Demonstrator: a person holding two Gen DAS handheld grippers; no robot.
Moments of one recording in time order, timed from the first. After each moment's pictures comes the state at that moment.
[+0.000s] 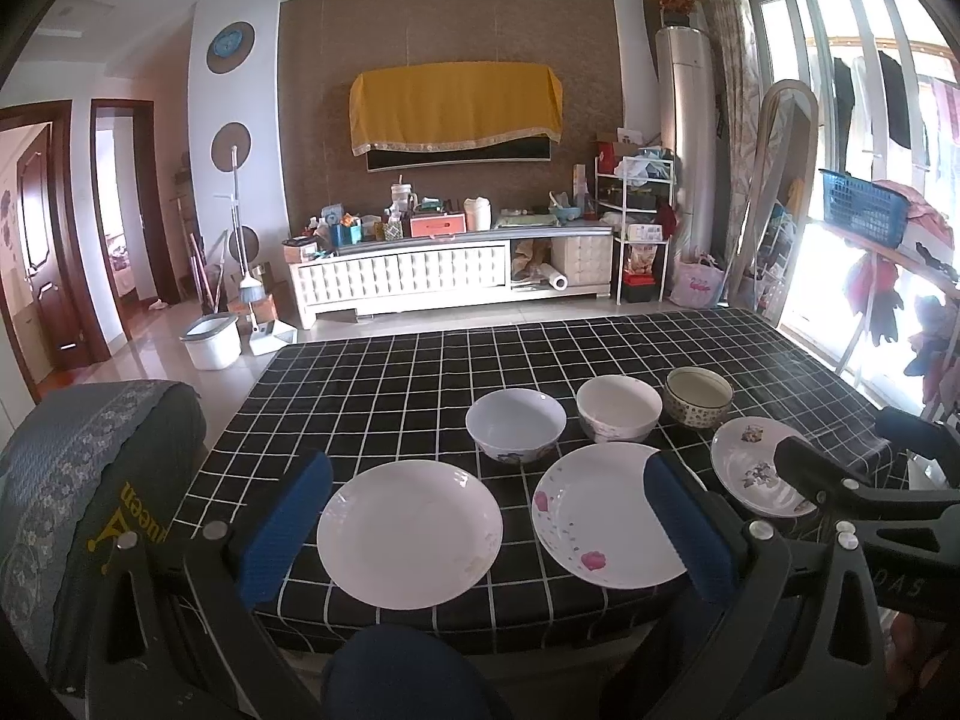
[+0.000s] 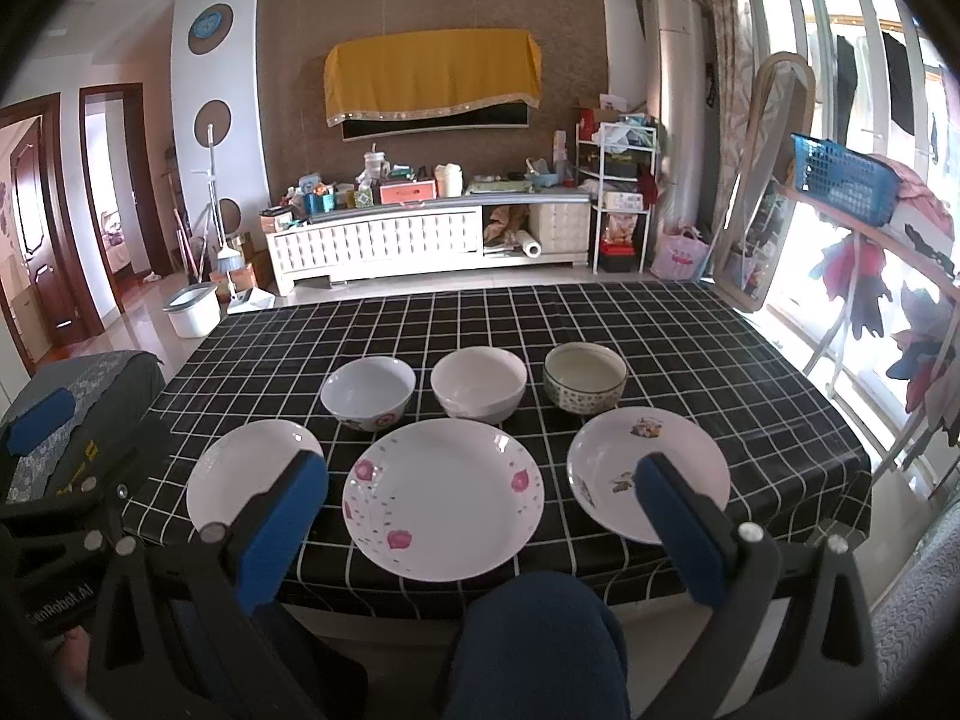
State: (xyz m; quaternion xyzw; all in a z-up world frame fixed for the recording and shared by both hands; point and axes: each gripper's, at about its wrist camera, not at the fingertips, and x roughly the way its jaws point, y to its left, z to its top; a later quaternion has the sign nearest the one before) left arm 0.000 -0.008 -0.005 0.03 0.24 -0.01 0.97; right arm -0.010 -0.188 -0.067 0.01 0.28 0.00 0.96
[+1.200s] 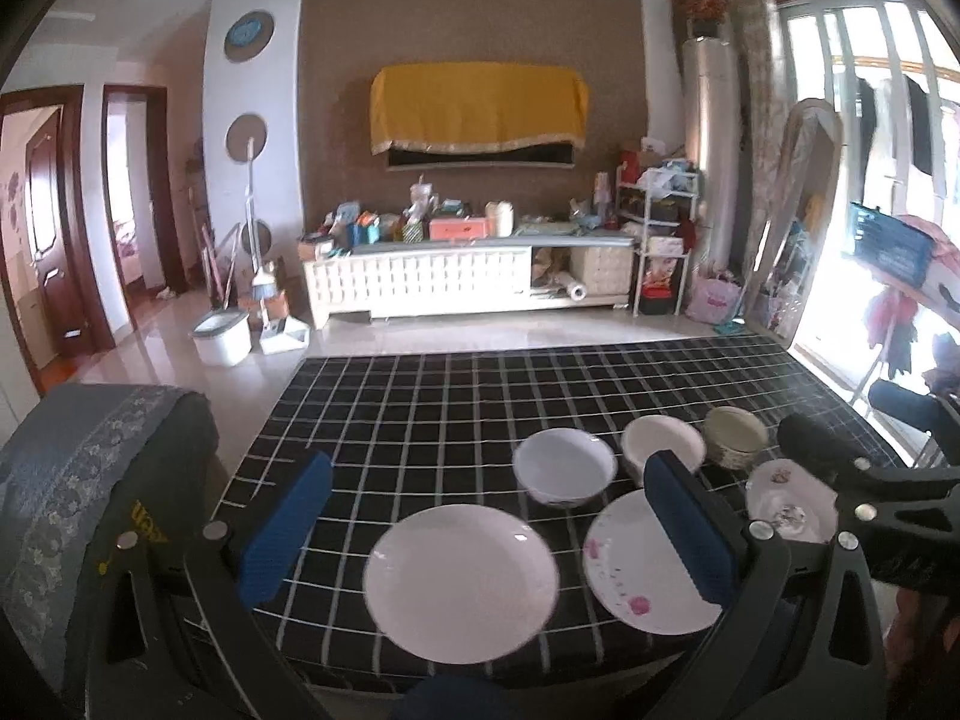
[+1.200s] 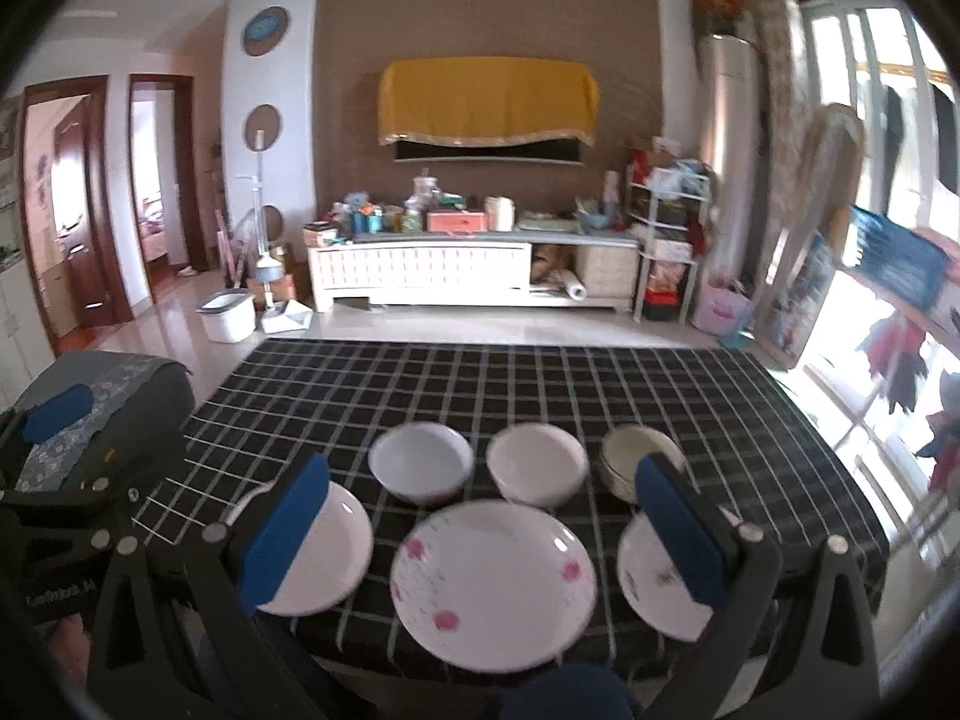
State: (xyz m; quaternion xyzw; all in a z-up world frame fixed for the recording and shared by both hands) left arm 0.044 0.053 0.037 0.00 0.25 0.00 0.97; right arm 0.044 -0.144 -0.023 -0.02 0.25 0.06 0.97
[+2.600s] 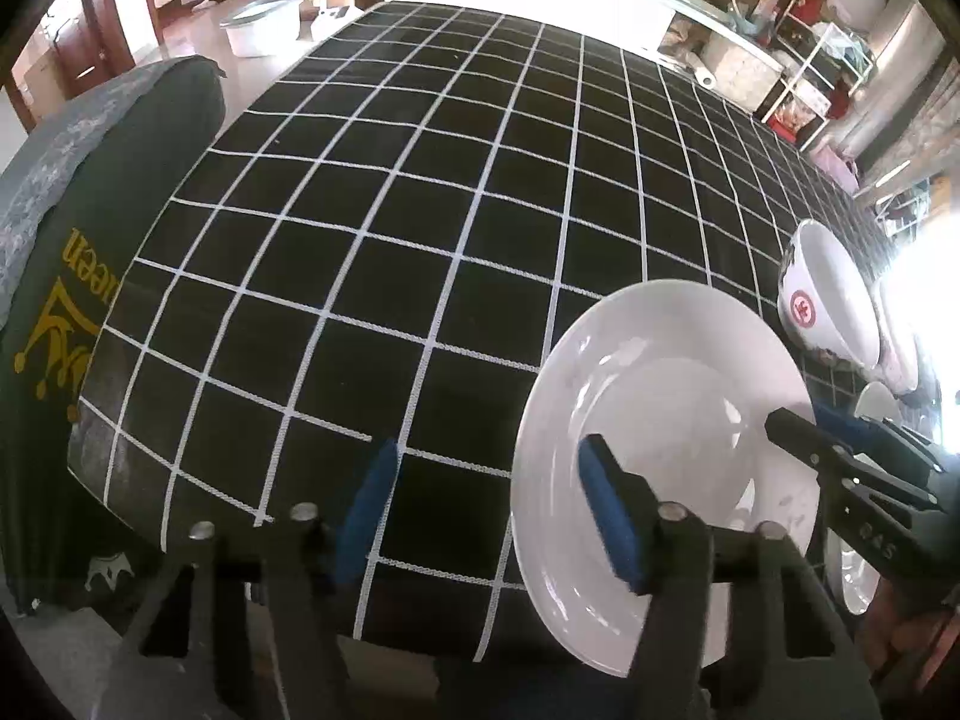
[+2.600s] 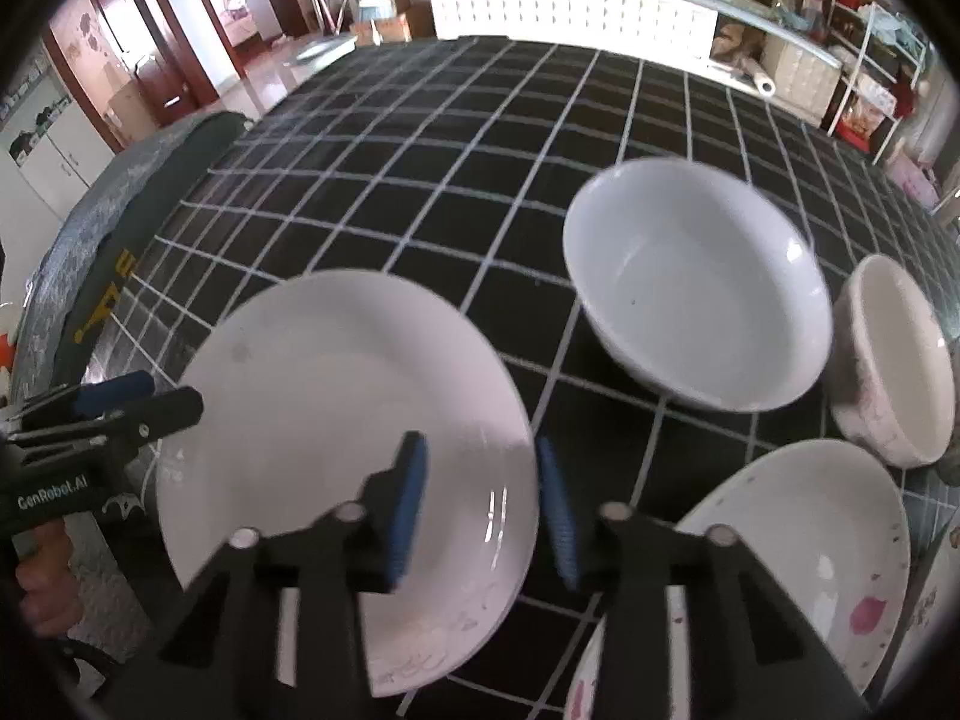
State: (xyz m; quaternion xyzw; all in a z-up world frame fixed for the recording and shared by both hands) left arm 0.175 0.193 -0.161 -0.13 0.56 0.06 0.82; right arm 0.207 -0.030 -0.224 -0.08 0.54 0.20 0.82
